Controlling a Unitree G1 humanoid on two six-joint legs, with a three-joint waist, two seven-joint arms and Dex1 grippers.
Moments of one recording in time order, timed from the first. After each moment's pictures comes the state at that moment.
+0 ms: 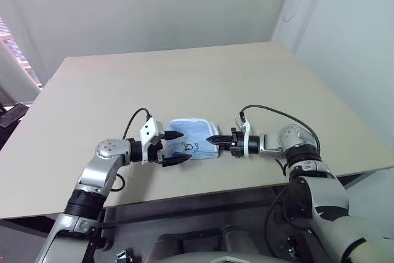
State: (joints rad) left arm -0.32 0.48 -0.13 0.14 -0.30 0.21 -1.13; right arm -0.81 -0.27 -0.26 0.90 0.61 1.34 0.73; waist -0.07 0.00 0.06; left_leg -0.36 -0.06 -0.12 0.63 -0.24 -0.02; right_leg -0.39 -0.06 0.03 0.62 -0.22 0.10
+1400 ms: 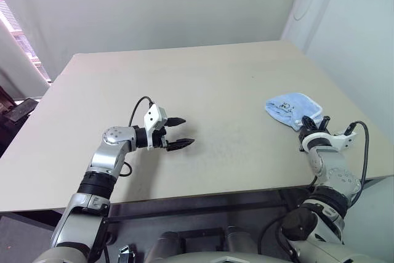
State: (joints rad) left arm -0.49 0.41 -0.11 0.37 -0.27 0.11 -1.14; right arm -0.49 -0.10 -0.98 0.32 1.06 0.65 -0.09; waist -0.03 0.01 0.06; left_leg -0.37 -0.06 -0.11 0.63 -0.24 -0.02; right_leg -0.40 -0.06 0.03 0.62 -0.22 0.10
